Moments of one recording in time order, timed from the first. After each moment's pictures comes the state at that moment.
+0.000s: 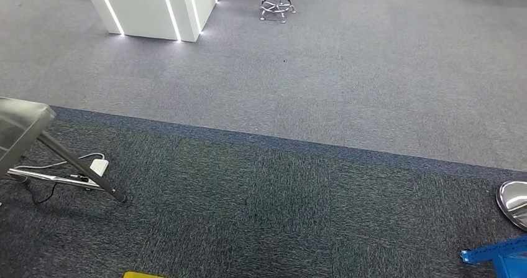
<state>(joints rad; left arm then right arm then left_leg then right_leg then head) -0.07 -0.22 0.97 -0.21 -1.27 0.33 -0.40 -0.04 0.20 -0.87 -0.24 0.75 -0.39 -0.25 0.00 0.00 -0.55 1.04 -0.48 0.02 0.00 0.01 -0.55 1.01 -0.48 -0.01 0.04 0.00</state>
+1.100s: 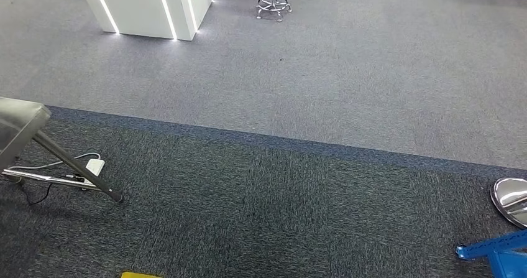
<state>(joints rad) -0.07 -0.22 0.97 -0.21 -1.26 0.33 -0.40 -0.04 0.20 -0.87 -0.24 0.75 -0.39 -0.25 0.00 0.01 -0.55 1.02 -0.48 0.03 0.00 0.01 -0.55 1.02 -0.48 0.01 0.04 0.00</state>
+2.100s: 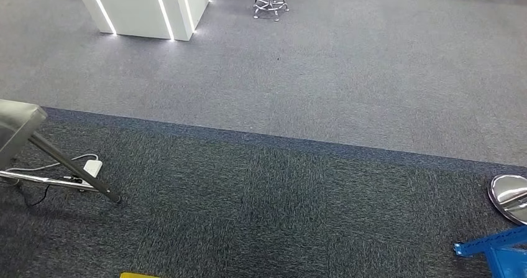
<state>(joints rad) -0.07 -0.22 0.97 -0.21 -1.26 0.33 -0.40 -0.04 0.20 -0.87 -0.24 0.75 -0.39 -0.25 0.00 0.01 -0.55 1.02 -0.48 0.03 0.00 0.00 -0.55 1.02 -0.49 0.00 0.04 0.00</state>
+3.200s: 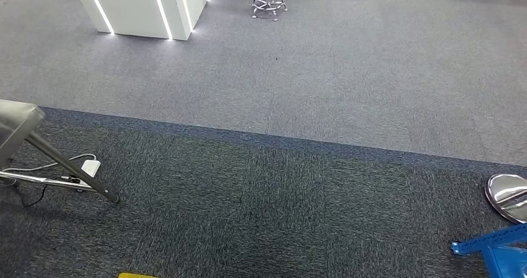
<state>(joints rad) -0.07 -0.22 0.97 -0.21 -1.26 0.33 -0.40 -0.04 0.20 -0.87 -0.24 0.75 -0.39 -0.25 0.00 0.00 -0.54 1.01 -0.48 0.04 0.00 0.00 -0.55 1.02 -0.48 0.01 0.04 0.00</state>
